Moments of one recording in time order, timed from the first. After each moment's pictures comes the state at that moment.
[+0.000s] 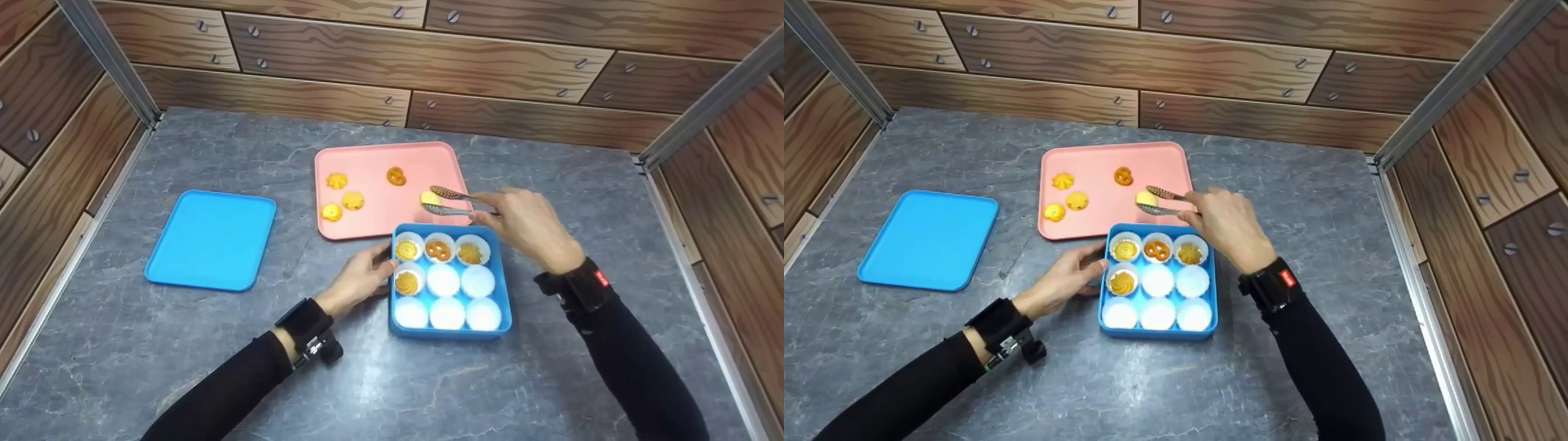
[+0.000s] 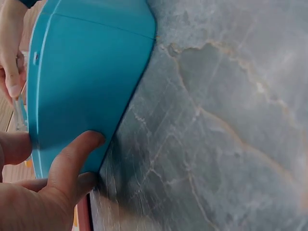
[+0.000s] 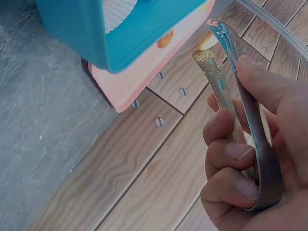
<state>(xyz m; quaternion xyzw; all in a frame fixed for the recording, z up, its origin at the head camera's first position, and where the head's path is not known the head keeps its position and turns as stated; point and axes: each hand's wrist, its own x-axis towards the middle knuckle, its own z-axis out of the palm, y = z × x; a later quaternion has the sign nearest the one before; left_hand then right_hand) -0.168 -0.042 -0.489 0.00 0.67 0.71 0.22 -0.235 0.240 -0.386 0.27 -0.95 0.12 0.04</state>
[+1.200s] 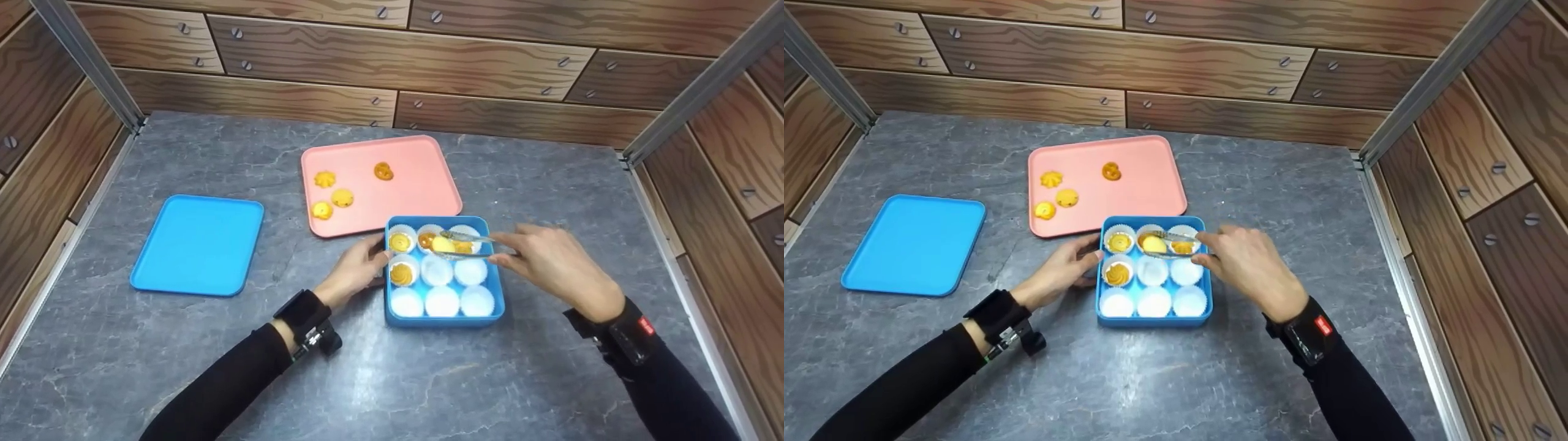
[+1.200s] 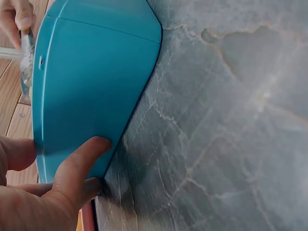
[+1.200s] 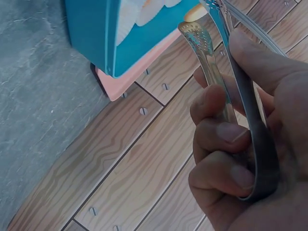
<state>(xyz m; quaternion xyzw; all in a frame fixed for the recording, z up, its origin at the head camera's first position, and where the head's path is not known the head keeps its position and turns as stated) -0.183 -0.034 -0.485 0.01 0.73 0.66 0.19 -0.171 0.282 -0.377 0.32 -0.94 0.08 0.04</state>
